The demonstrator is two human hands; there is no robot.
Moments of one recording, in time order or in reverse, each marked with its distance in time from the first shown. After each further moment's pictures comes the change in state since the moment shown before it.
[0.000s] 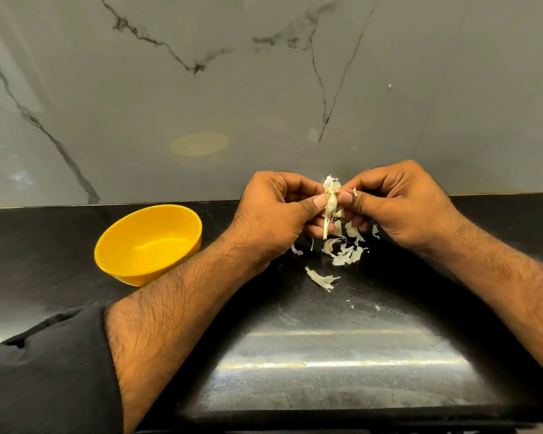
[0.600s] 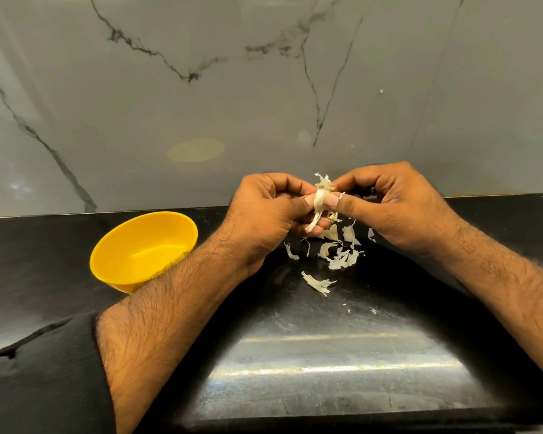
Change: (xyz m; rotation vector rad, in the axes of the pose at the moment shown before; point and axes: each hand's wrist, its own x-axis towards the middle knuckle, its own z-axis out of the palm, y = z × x) left_hand 0.000 0.009 -0.005 -0.148 -0.021 -0.090; right_hand -0.005 -0.016 -0.001 -0.162 -0.015 -0.038
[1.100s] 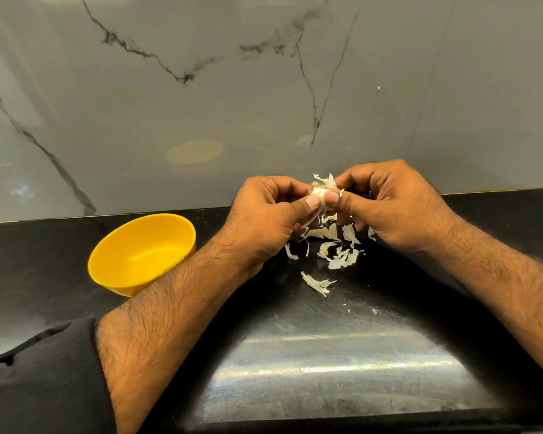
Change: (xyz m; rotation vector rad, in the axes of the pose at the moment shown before) left_hand 0.005 -0.006 0.000 0.194 0.054 0.041; right_hand 0.003 0.002 0.002 -0.010 -0.012 0.037
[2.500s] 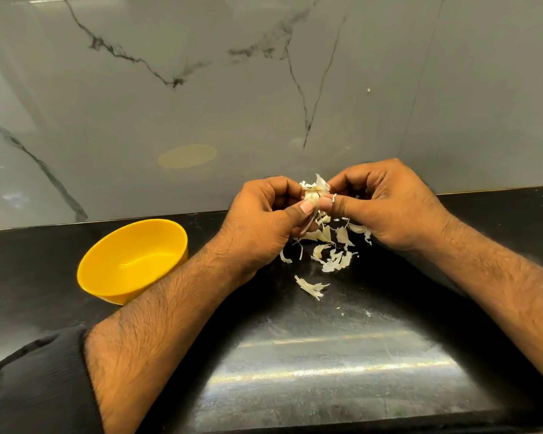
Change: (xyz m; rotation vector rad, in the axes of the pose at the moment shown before) left_hand -0.005 0.003 0.004 0.014 -0.063 0.063; right_hand 0.001 0.003 -0.003 -0.013 0.048 0.020
